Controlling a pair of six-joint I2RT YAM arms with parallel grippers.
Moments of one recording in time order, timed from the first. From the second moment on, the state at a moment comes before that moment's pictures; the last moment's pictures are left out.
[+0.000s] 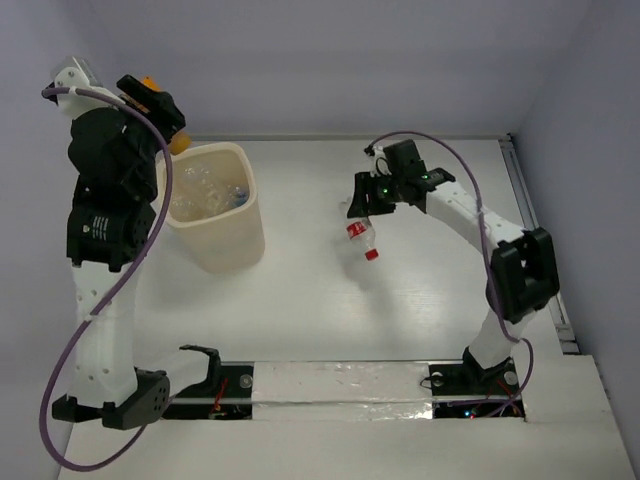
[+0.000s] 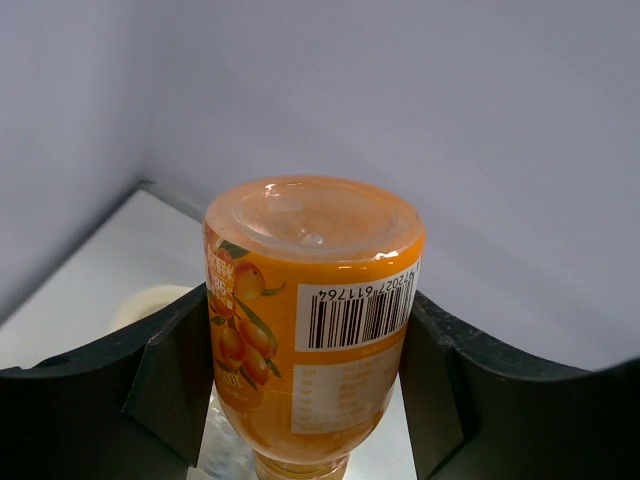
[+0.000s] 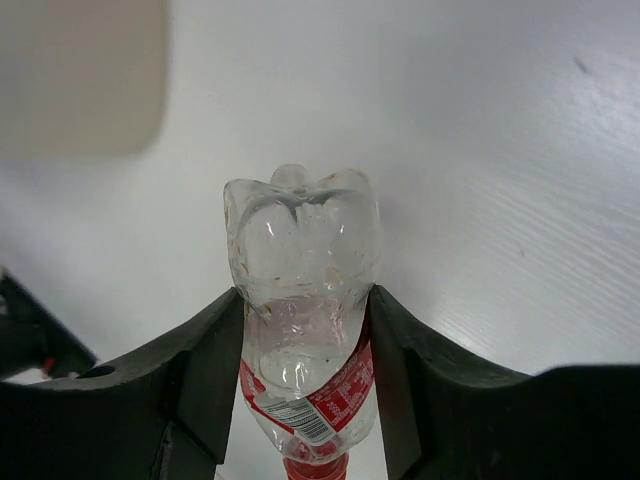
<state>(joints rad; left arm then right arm) -0.20 1.17 1.81 -0.64 -0.41 -0.51 0.45 1.78 1.45 -0.53 -0.36 0.27</state>
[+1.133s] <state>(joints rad) 0.07 1.15 1.15 -0.17 -0.23 -0.45 0.73 2.25 2.50 -0.06 -0.07 0.86</state>
